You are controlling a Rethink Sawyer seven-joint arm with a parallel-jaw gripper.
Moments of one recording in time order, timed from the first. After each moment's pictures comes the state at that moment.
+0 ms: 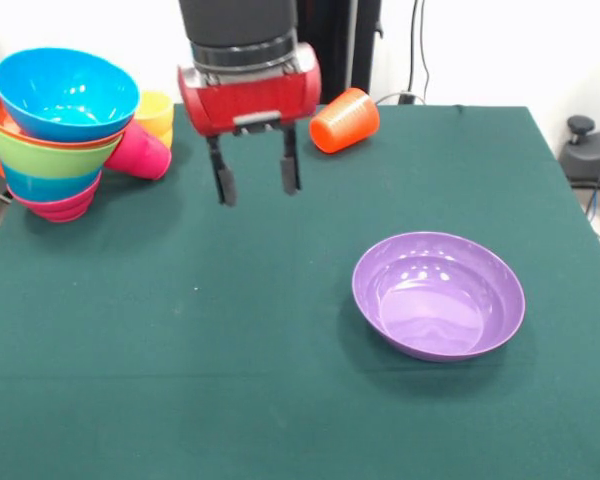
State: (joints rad) arm -0.75 -0.65 0.75 1.48 -0.59 0.86 1.67
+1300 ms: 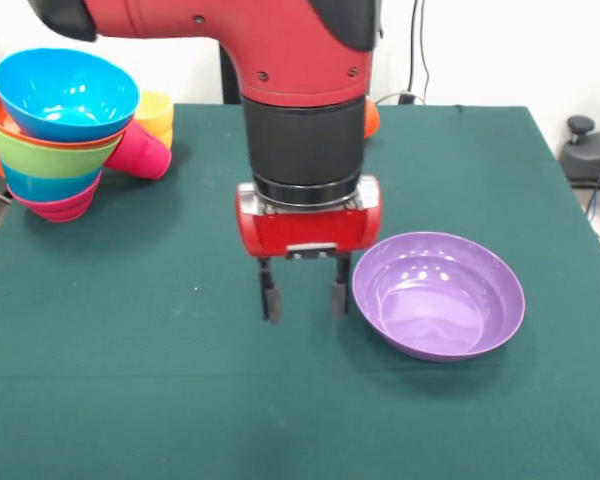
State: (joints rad) arm -0.50 -0.45 0.55 1.14 -0.54 0.84 1.76
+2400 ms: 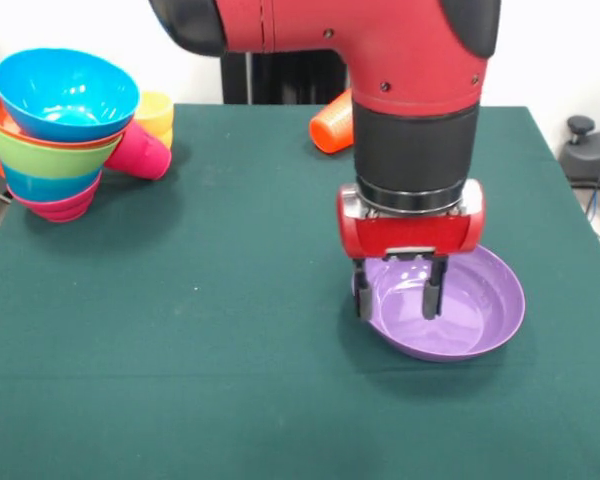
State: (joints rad) arm -0.36 -0.42 0.44 1.10 -0.42 0.84 1.85
